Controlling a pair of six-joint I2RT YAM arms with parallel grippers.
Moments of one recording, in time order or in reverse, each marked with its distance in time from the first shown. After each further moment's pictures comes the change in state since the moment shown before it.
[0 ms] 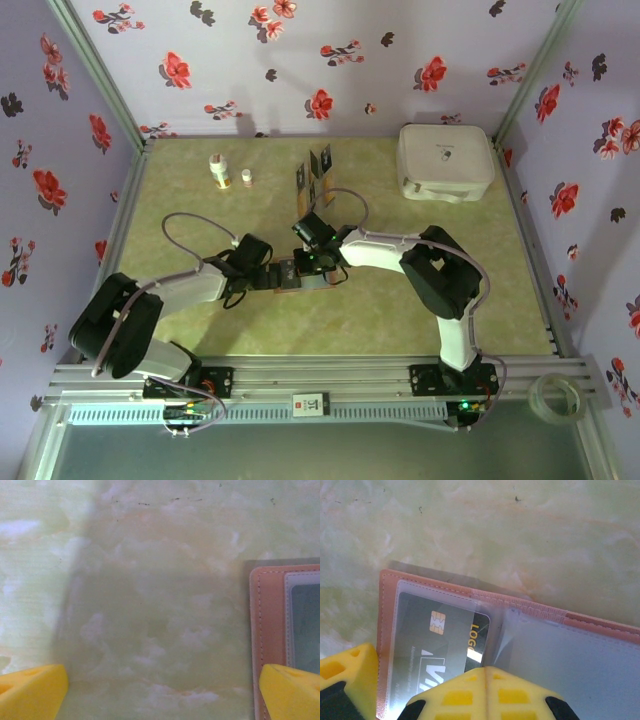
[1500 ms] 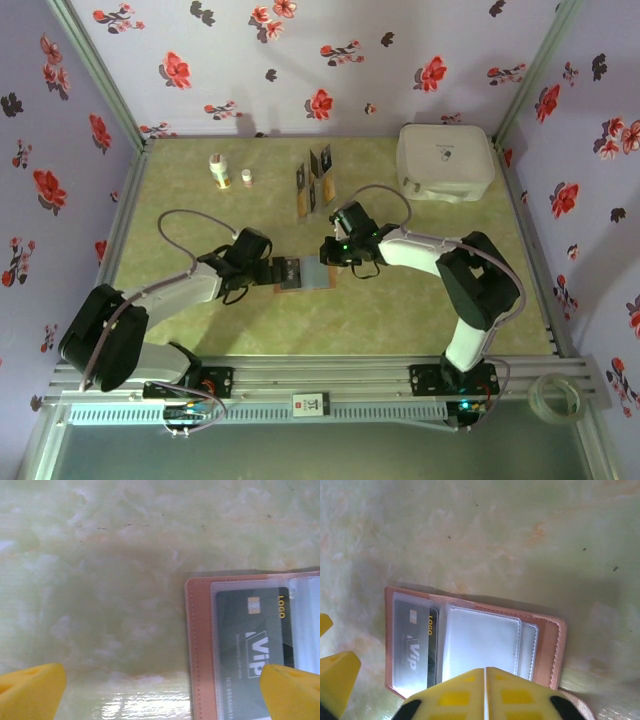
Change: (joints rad) left arm -0.028 -0.072 0.053 -0.051 0.064 -0.035; right arm -0.195 -0.197 -0.241 0.161 -0.185 0.007
